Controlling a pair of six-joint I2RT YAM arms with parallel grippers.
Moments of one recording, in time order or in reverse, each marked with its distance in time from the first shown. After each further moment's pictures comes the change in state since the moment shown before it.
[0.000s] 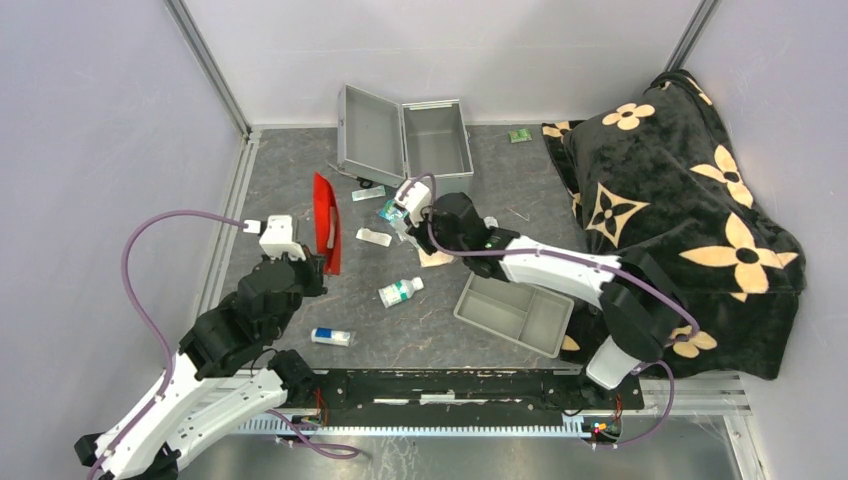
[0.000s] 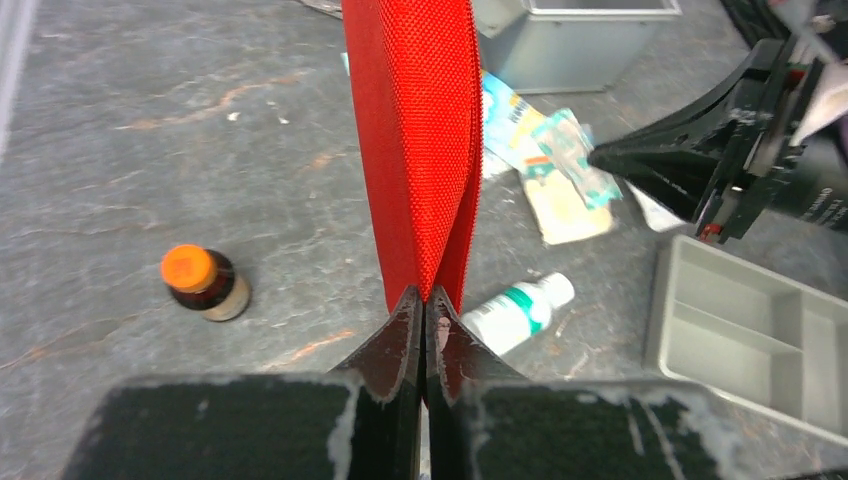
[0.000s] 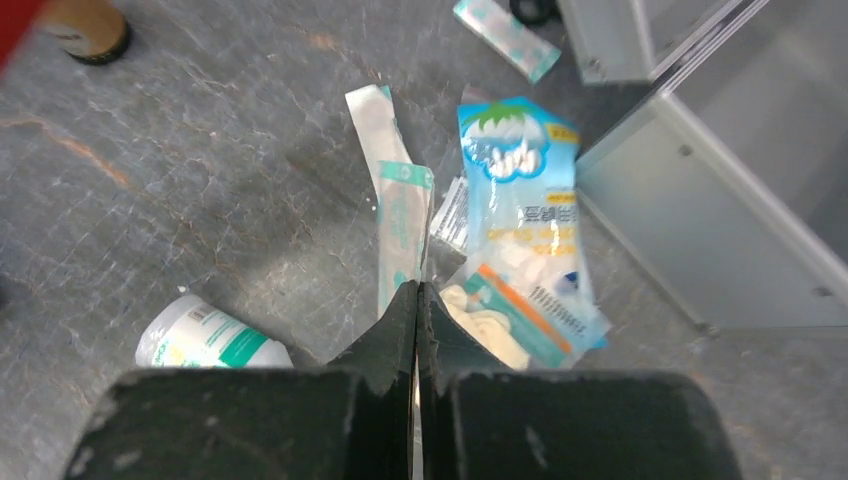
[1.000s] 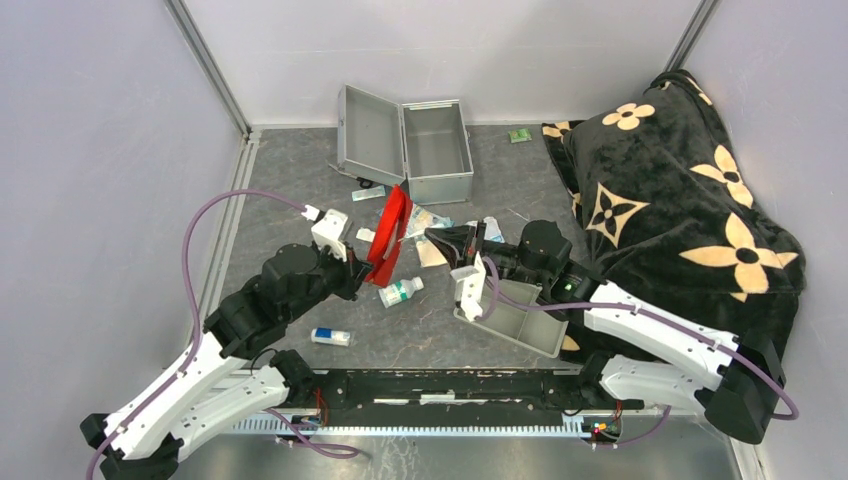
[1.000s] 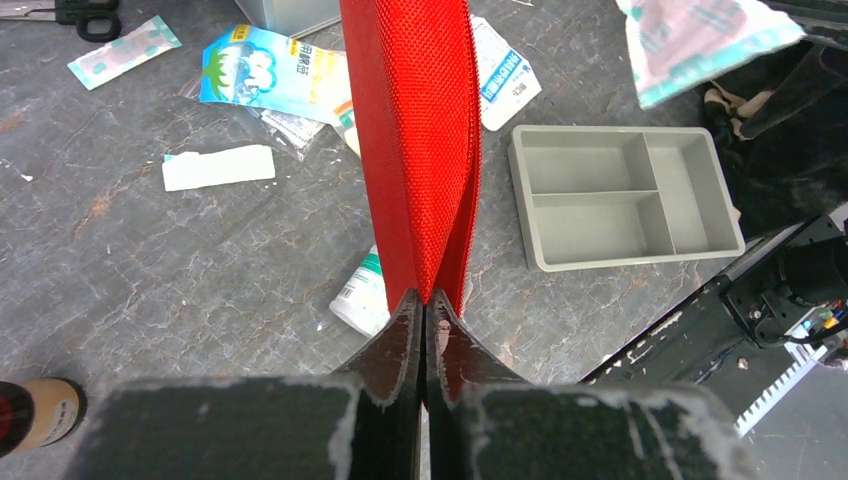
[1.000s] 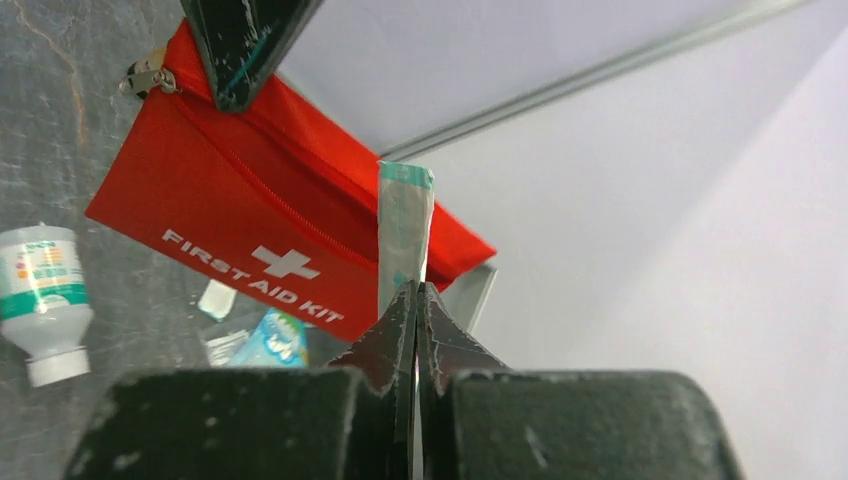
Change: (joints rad) left arm 0.000 0.129 -0.019 0.174 0.478 0.158; right arm 0.000 -0.626 -0.382 0.245 -0.475 -0.951
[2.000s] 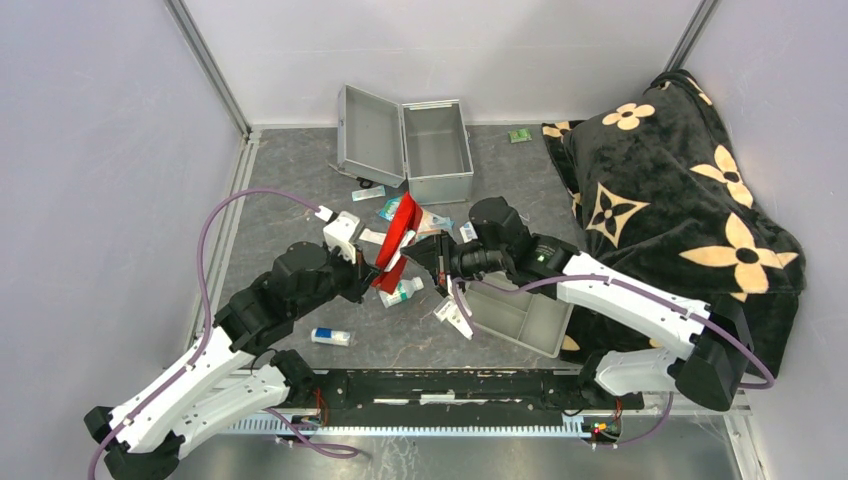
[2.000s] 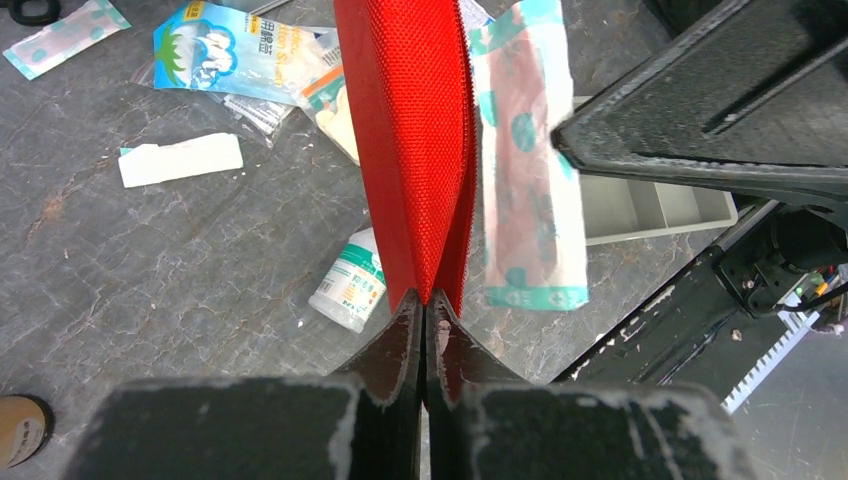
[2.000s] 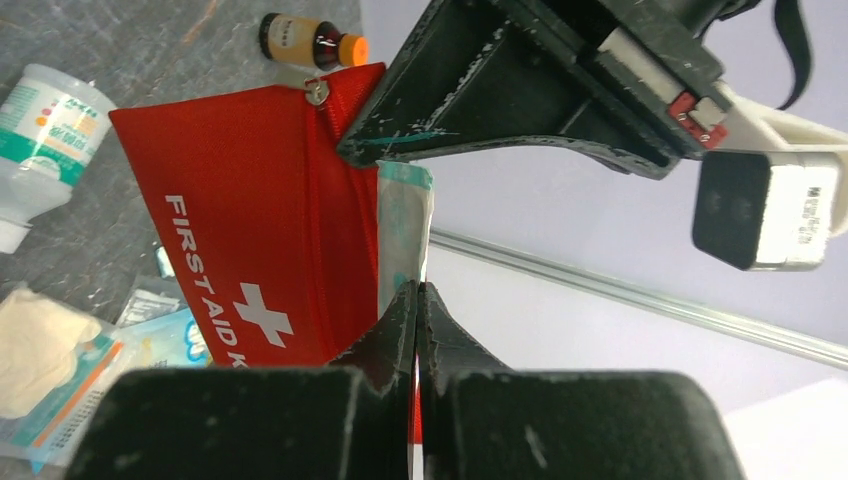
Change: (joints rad) left arm 0.000 0.038 -0.027 0.030 0.075 0.014; right arm 0.034 0.206 0.275 -0.499 -0.208 -0.790
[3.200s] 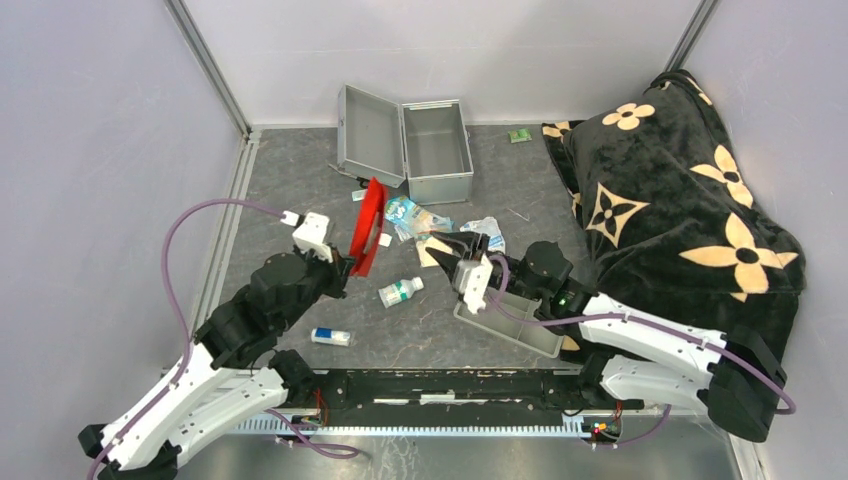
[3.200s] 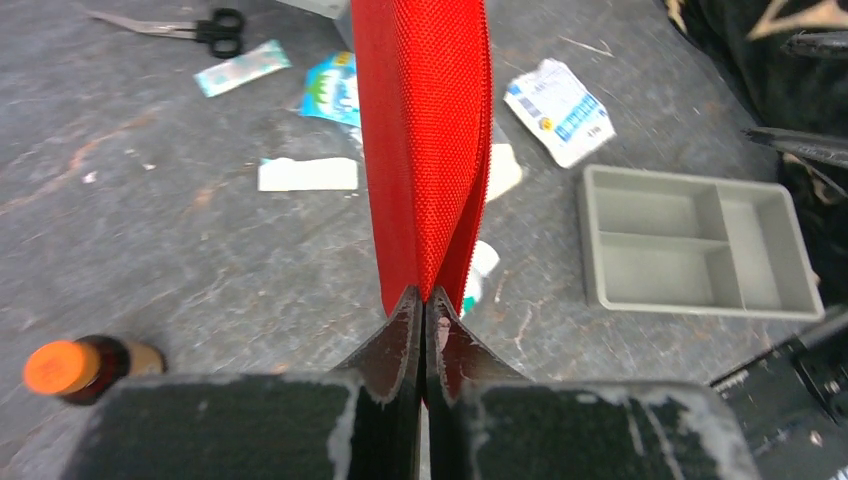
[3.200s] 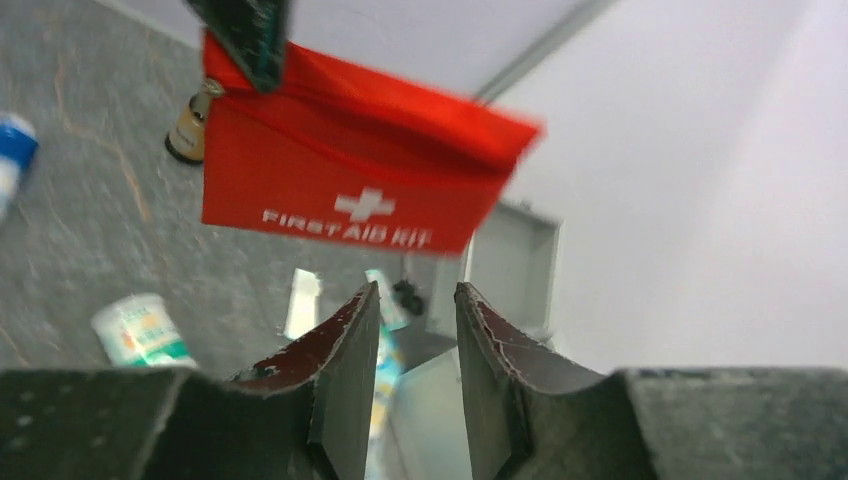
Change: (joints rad) left arm 0.000 -0.090 -0.005 -0.020 -0.197 0.006; right arm 0.005 -0.221 -0.423 0.711 0.261 0.939
